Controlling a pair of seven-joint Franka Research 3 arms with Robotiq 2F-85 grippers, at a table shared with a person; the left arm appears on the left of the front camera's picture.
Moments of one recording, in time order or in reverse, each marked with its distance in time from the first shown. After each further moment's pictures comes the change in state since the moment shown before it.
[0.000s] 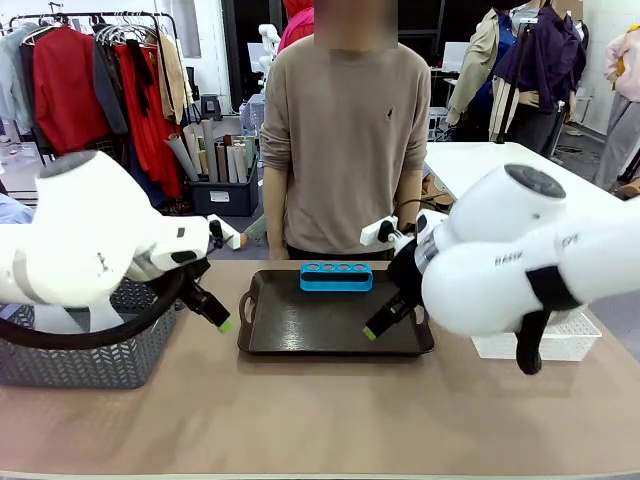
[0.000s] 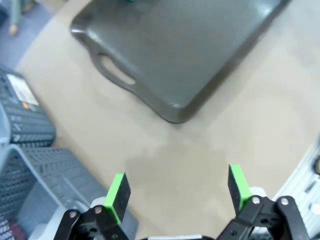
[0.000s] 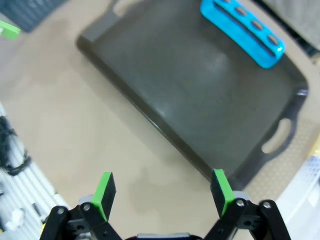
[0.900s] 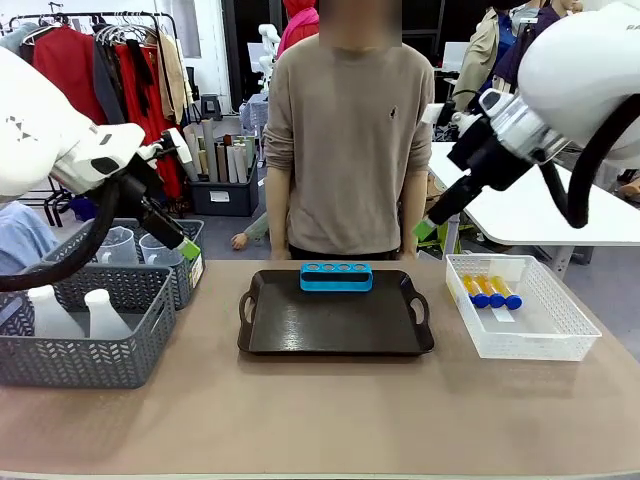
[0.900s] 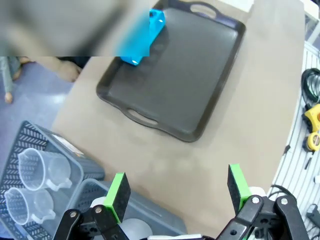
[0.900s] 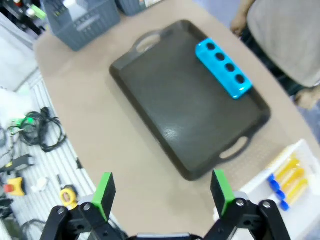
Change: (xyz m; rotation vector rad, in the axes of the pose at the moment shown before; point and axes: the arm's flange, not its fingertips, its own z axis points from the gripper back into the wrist) left arm 0.027 0.065 0.109 -0.107 -0.184 -0.226; right arm 0.047 -0.097 0.148 0.155 -0.058 0.085
